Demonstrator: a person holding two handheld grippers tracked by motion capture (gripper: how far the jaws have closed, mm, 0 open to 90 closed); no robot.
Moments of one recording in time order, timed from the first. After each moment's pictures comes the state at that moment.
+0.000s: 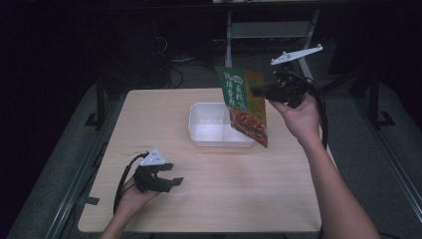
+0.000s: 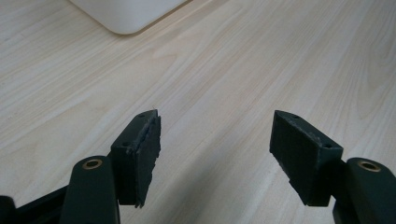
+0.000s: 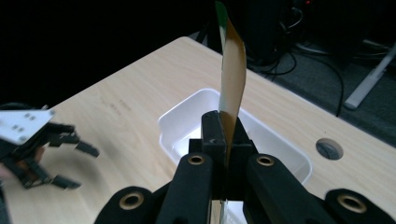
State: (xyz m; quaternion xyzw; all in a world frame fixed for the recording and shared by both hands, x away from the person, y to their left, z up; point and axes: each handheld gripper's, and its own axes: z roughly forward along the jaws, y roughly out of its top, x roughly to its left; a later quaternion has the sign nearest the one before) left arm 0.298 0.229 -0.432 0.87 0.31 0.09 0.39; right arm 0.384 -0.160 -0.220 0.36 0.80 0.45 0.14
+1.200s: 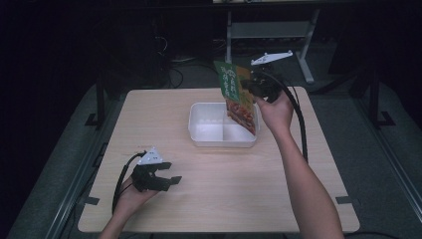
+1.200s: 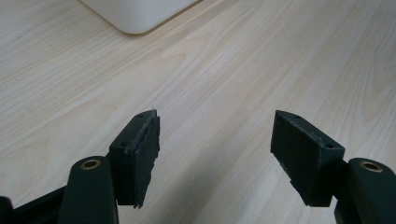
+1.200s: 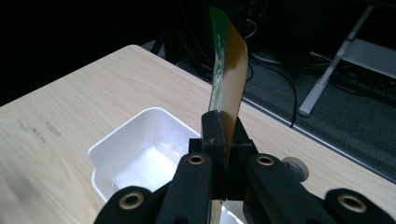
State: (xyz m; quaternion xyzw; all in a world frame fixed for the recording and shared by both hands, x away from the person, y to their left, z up) left arm 0.300 0.235 -0.432 0.86 0.31 0.09 0.39; right arm 0.436 -0.129 -0.262 0.39 0.78 0.44 0.22
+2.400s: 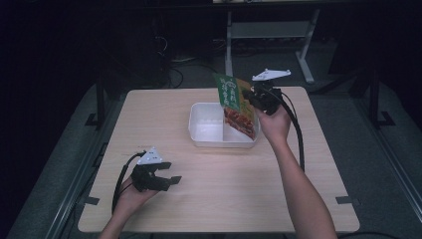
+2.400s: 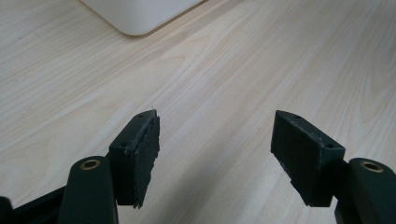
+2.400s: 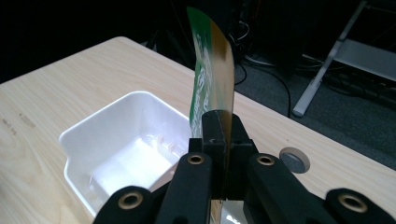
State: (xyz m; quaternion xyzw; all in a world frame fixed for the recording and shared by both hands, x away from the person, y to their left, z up) left arm 0.299 0.235 -0.431 0.86 0.31 0.09 0.40; right arm 0.436 -0.135 -0.309 0.39 0.77 0.44 0.24
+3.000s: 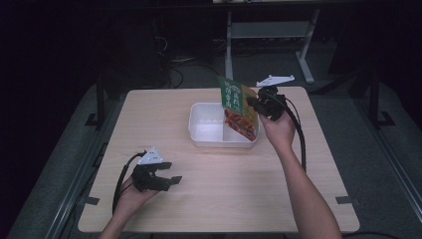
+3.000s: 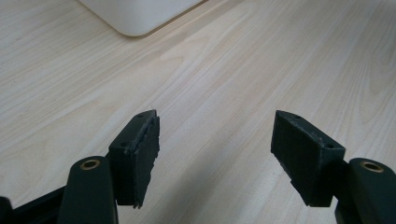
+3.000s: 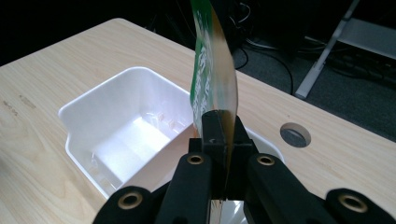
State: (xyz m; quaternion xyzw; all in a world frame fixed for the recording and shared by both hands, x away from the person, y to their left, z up) left arm 0.299 0.234 -0.431 0.86 0.32 0.09 0.40; right arm 0.427 -0.146 -0.321 0.41 0.78 0.42 0.22
